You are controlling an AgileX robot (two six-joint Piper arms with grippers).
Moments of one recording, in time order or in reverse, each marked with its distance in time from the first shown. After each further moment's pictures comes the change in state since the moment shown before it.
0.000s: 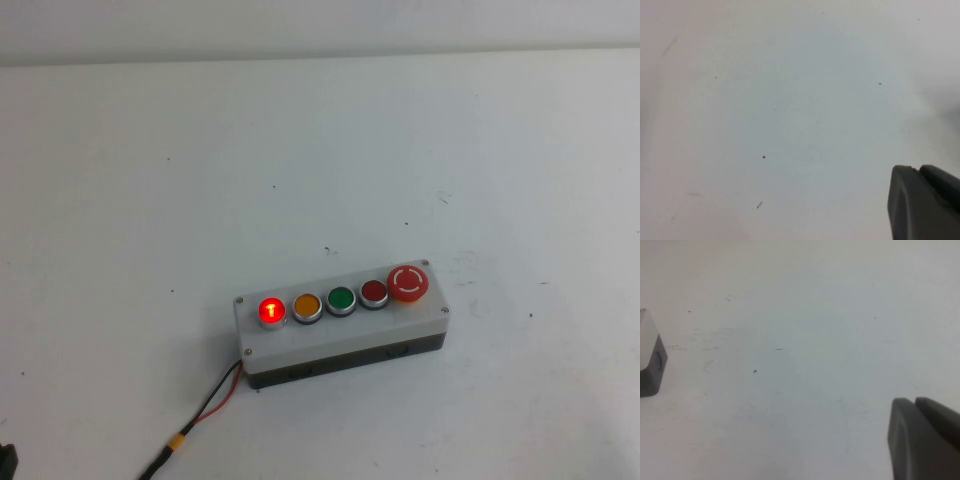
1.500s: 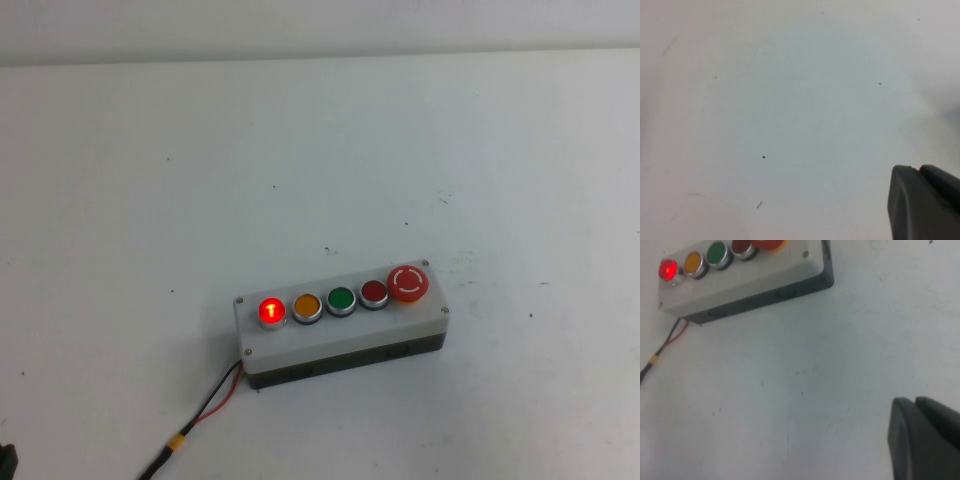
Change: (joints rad) right arm 0.000 0.719 -0.625 0.443 0.641 -0.081; left arm 0.000 0.000 0.000 0.000 0.000 0.000
